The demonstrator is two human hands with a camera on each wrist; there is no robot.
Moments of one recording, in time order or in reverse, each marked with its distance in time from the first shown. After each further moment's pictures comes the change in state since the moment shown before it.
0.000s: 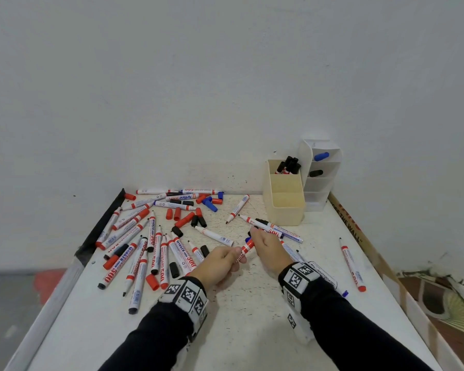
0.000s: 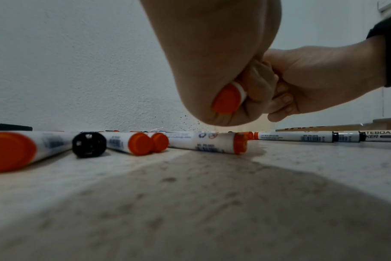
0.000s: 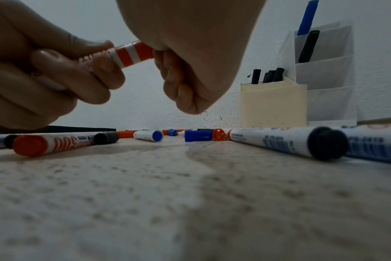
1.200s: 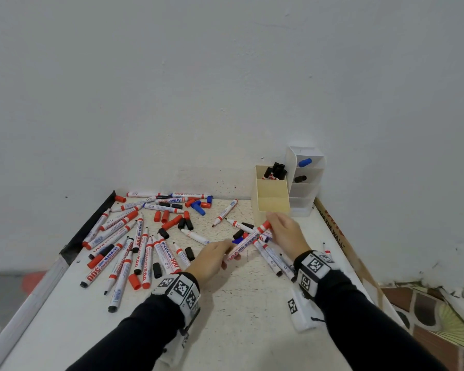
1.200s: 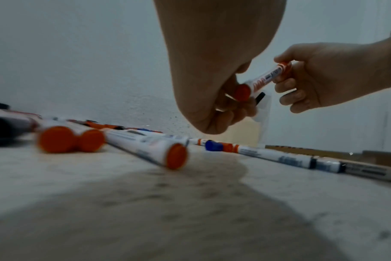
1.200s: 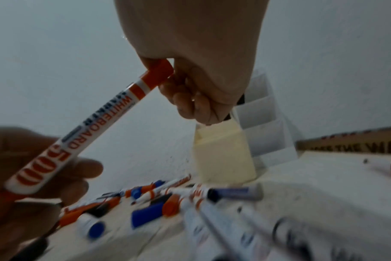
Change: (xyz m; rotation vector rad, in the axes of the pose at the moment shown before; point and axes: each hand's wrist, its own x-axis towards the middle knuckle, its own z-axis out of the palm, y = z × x) left_hand 0.006 0.021 0.026 0.113 0.125 0.100; right_hand 0.004 0.000 -0.077 0.137 0.114 -0.017
